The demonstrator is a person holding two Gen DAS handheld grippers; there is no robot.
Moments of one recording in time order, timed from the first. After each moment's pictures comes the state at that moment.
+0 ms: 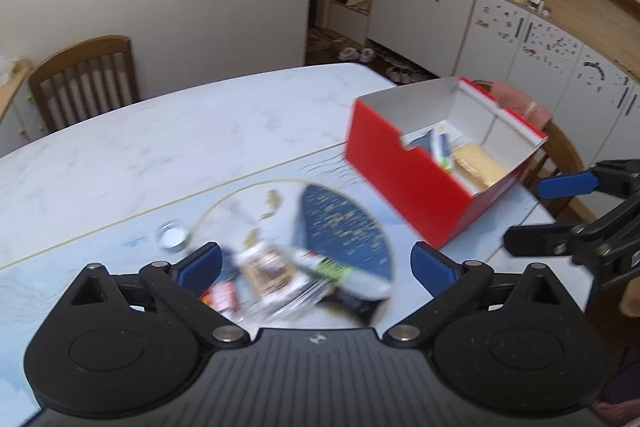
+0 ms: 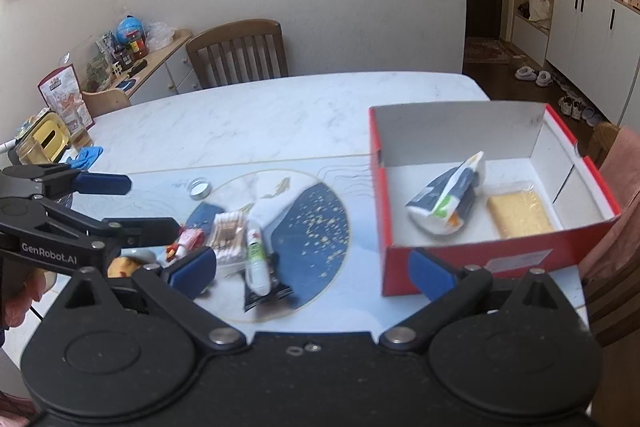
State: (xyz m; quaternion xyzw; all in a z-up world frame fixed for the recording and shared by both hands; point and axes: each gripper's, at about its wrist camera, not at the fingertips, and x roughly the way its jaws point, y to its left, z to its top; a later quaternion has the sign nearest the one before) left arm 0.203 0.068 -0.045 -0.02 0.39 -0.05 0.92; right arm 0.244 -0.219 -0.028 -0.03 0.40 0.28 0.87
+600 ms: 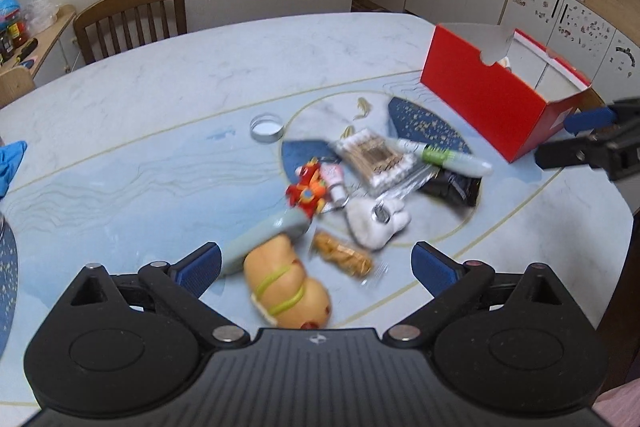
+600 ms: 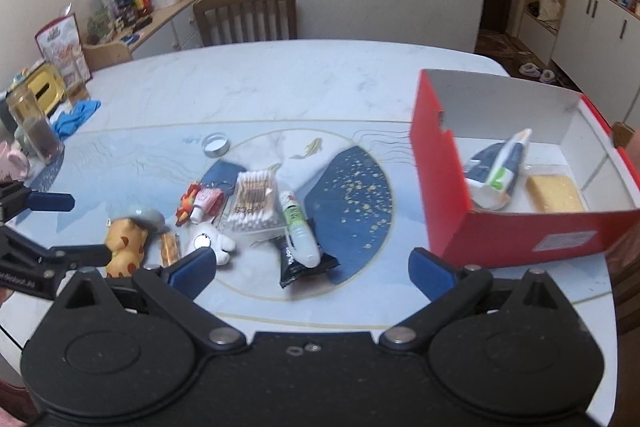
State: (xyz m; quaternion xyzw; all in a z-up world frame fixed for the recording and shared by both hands) left arm 0.129 0.154 -0.106 -0.03 0.43 -0.01 0.90; right arm 0.221 -0.151 -0.065 -0.08 0.42 0.27 0.86
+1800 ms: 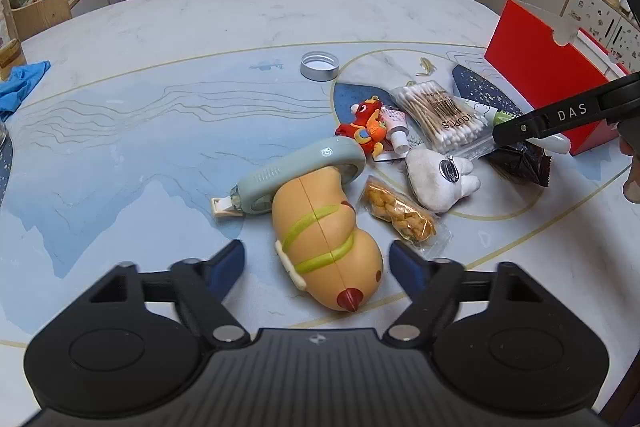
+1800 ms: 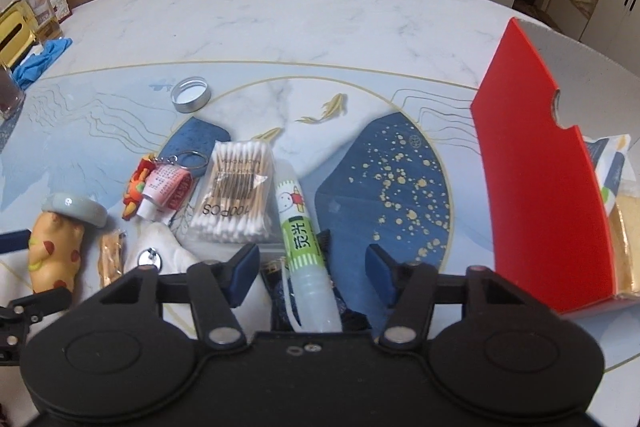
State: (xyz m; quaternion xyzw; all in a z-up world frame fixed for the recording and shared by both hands) left arm 0.132 0.165 -0.167 -0.08 0.45 0.07 0.89; right arm 0.294 -0.083 -0.141 -0.14 0.49 0.28 0.81
